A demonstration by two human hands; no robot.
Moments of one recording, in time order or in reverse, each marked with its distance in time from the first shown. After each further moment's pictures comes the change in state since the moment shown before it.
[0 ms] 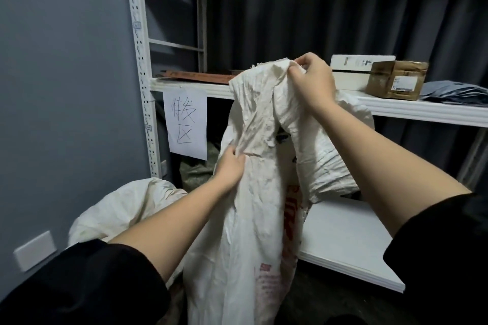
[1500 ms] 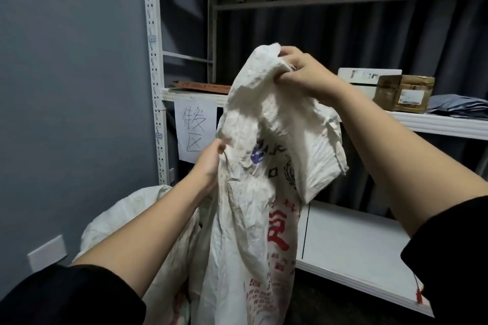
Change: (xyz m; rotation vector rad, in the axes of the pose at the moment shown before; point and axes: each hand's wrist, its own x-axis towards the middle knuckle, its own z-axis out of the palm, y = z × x) left_hand 0.003 0.010 -0.067 -0.774 -0.173 -0.196; right_hand 0.004 -0.059 -0.023 0.207 -0.574 -0.362
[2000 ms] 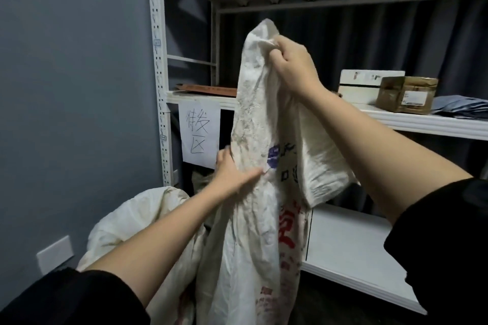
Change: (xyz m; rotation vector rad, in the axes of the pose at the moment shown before) left_hand -0.027 -0.013 0.015 0.796 0.044 0.186; right_hand 0.021 -0.018 0.027 -0.142 0.354 -0.047
